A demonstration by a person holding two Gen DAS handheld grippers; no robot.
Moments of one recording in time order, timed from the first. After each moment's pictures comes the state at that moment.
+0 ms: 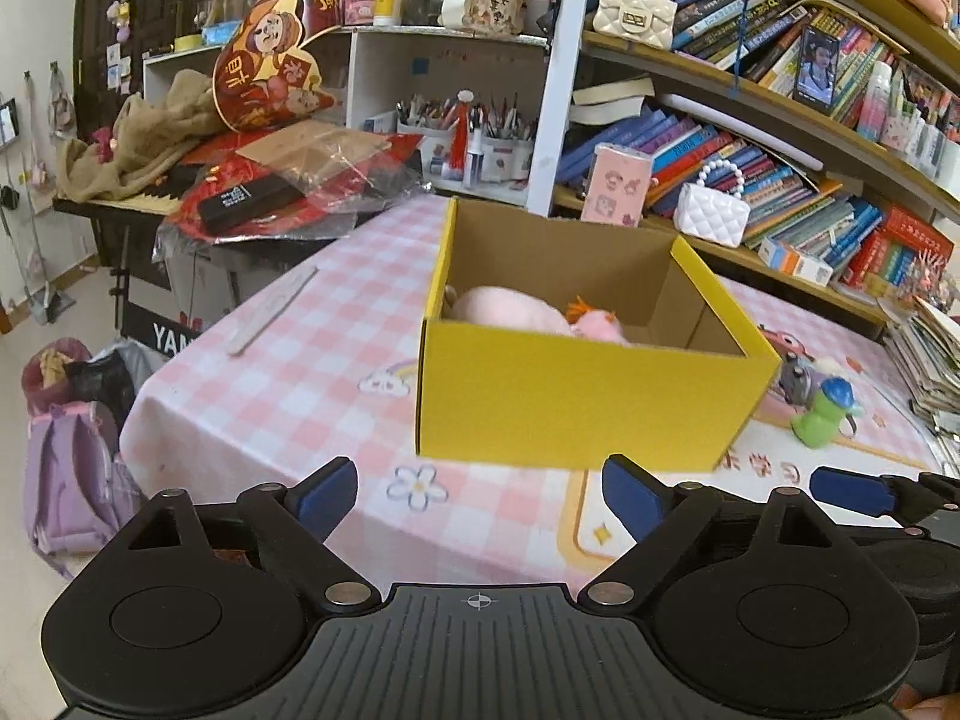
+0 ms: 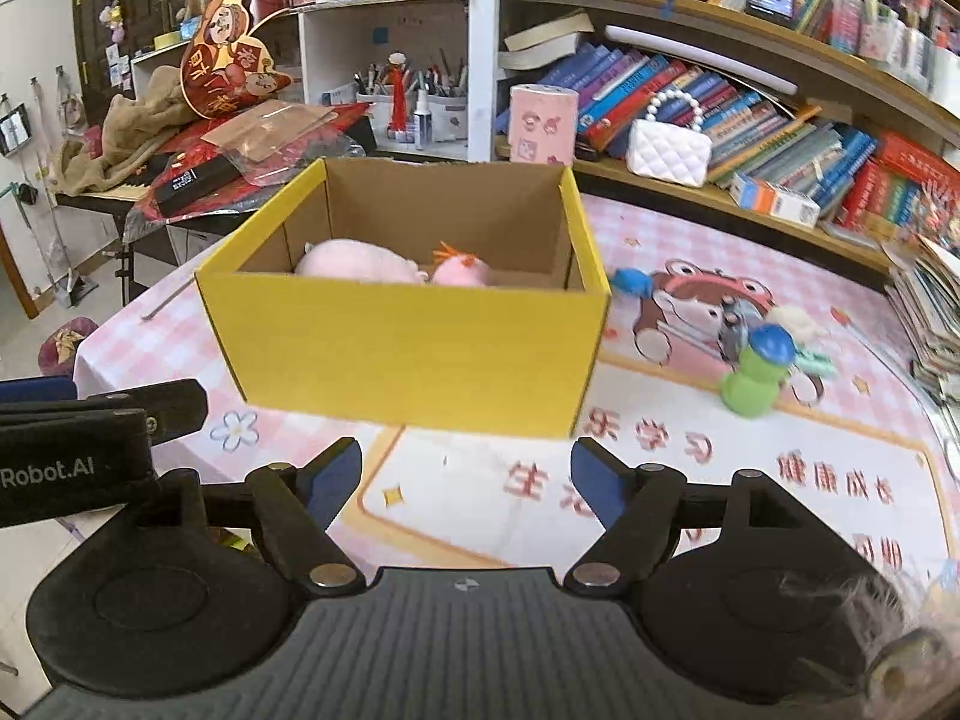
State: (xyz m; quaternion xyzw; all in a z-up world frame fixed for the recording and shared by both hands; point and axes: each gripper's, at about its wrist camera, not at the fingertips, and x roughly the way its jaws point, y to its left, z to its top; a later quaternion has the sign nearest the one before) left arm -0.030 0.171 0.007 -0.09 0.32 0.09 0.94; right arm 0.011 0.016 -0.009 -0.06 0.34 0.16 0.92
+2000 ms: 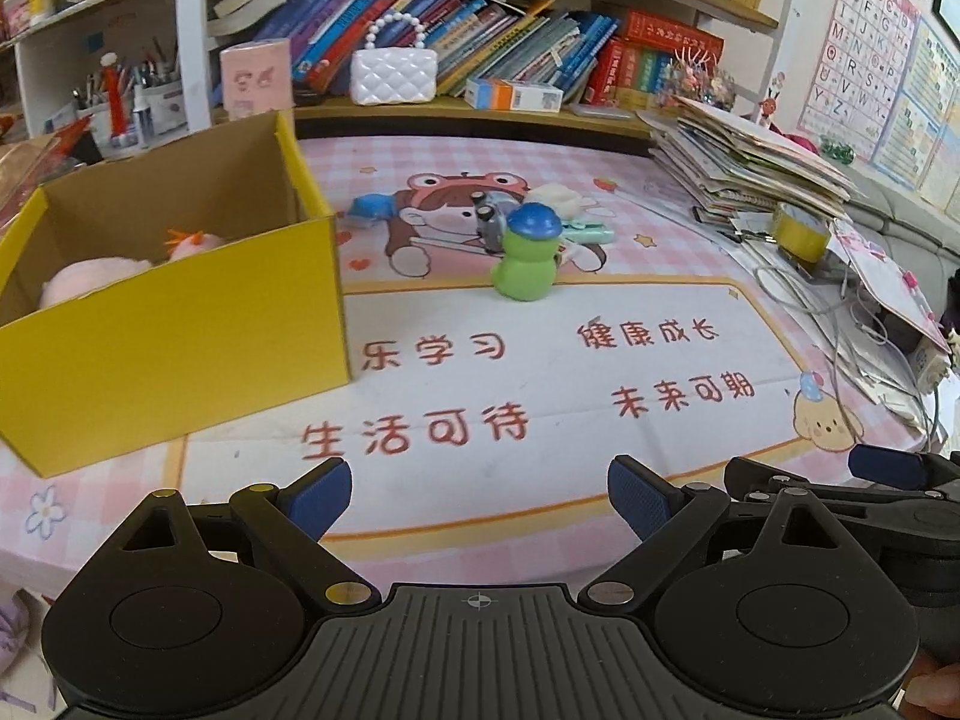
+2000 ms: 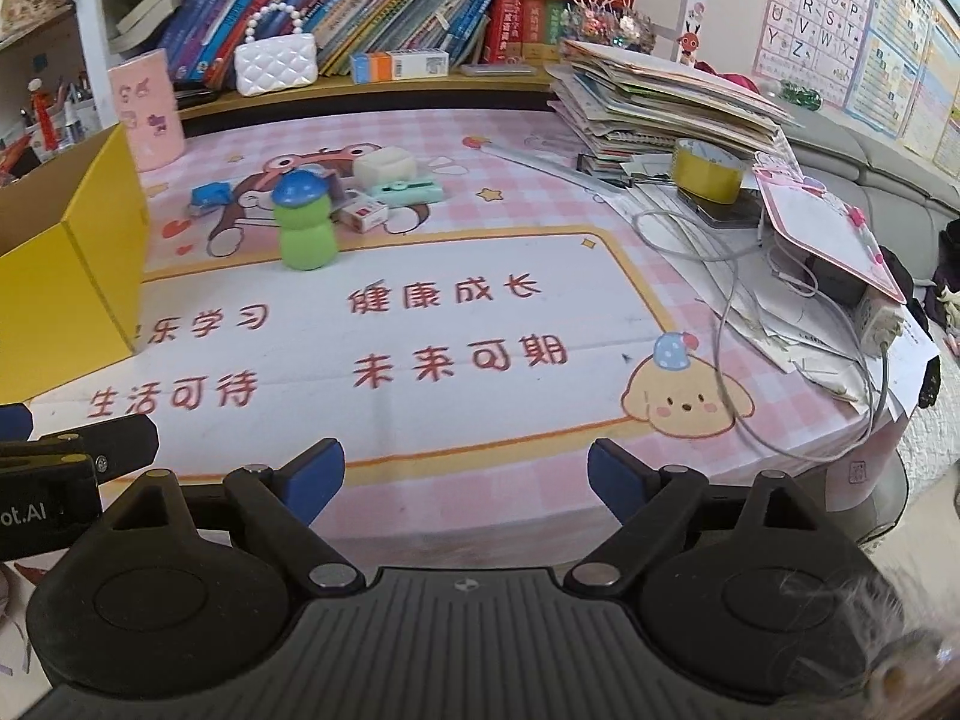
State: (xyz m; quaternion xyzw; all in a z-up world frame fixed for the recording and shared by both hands) left arm 0.037 -0.010 -0.026 0.00 0.41 -0.14 0.90; right arm -0.007 -0.183 -0.037 0.03 0.40 -0.12 0.91
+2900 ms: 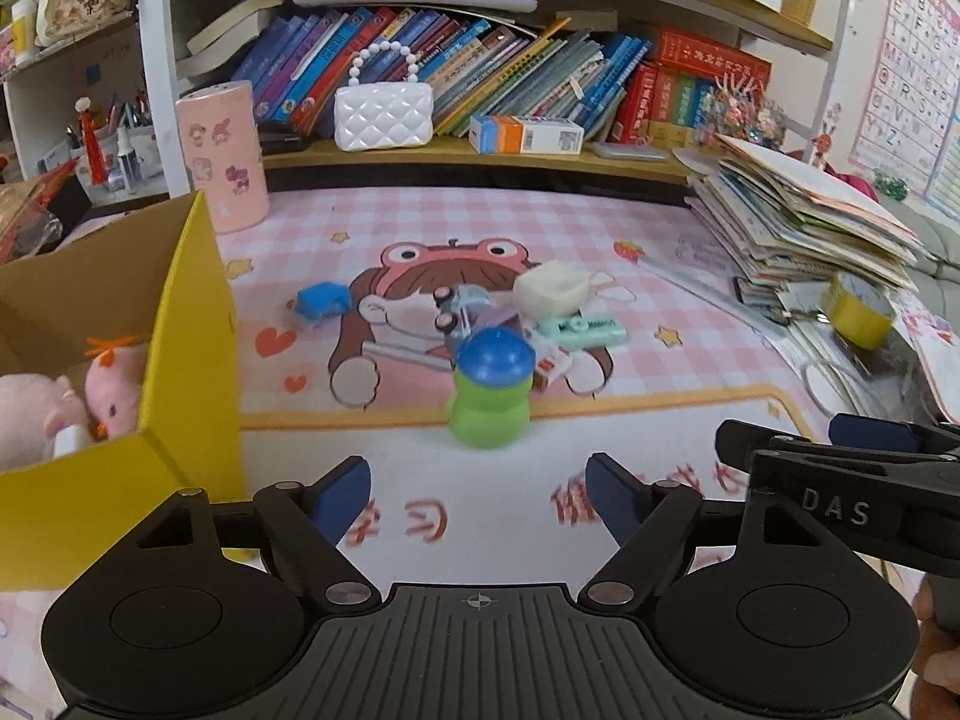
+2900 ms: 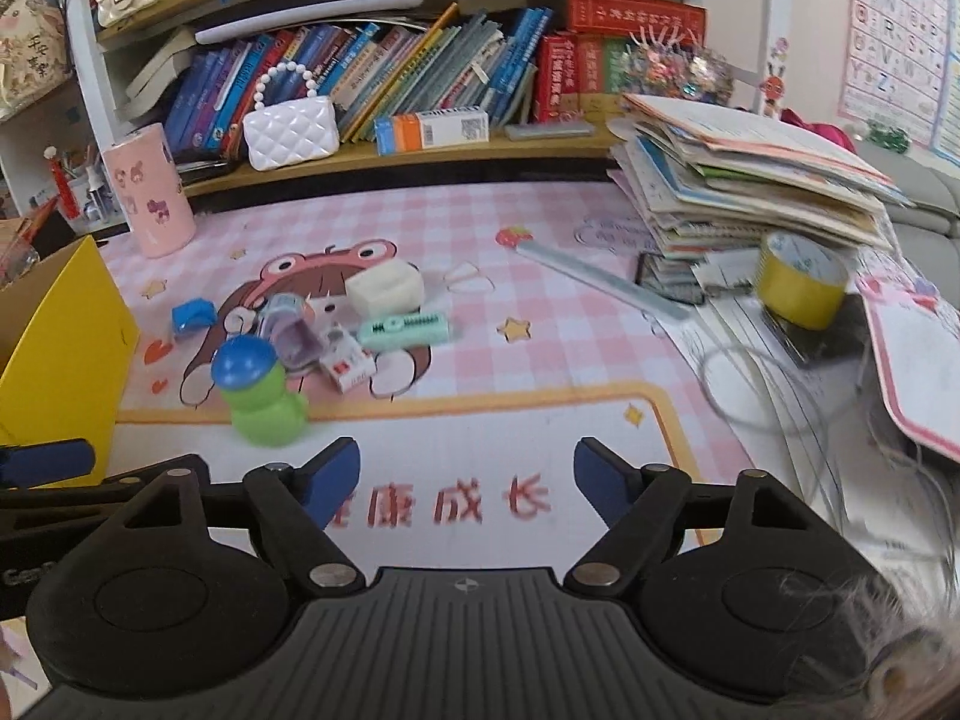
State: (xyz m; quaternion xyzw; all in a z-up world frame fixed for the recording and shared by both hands) left arm 0.137 -0.091 -0.022 0.00 0.39 -0.08 0.92; right arm 0.119 -0.266 -0.024 0.05 0.37 -0.02 0.93
